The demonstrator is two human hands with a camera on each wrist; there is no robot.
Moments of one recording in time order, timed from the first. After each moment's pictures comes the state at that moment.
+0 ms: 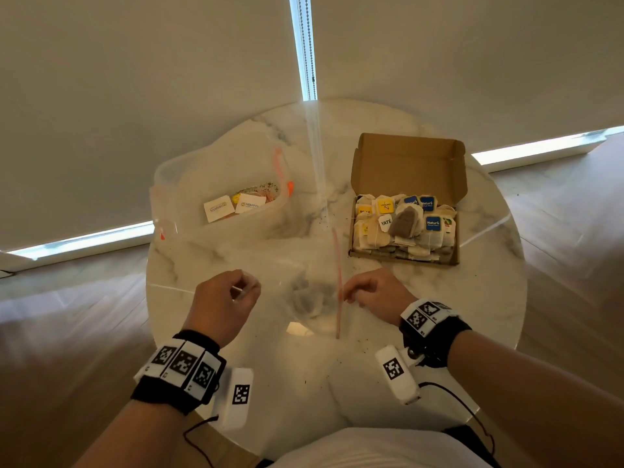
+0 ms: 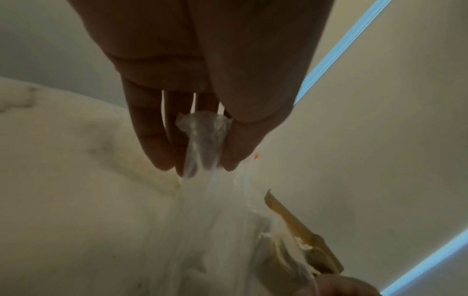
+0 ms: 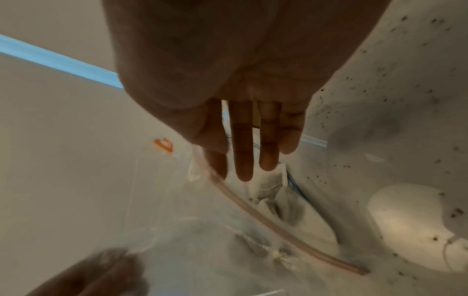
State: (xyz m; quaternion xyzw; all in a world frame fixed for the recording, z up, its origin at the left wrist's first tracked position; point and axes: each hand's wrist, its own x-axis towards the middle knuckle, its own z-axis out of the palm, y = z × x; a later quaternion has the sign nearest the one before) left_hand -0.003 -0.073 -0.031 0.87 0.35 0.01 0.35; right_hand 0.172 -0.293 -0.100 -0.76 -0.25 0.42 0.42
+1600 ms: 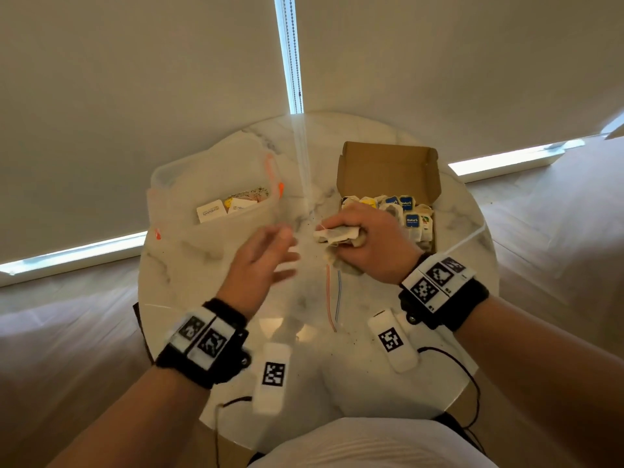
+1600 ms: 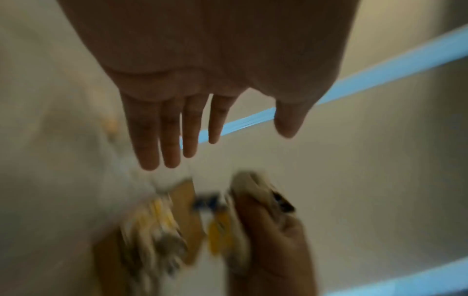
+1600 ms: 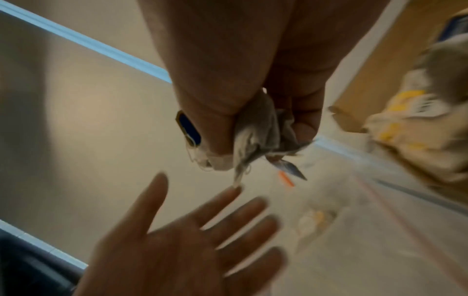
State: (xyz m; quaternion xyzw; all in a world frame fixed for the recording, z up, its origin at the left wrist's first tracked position) left_hand 0.040 -0.119 0.028 0.65 0.33 0.03 0.69; right_hand 0.186 -0.273 0.017 -0.77 -0.43 0.18 0.44
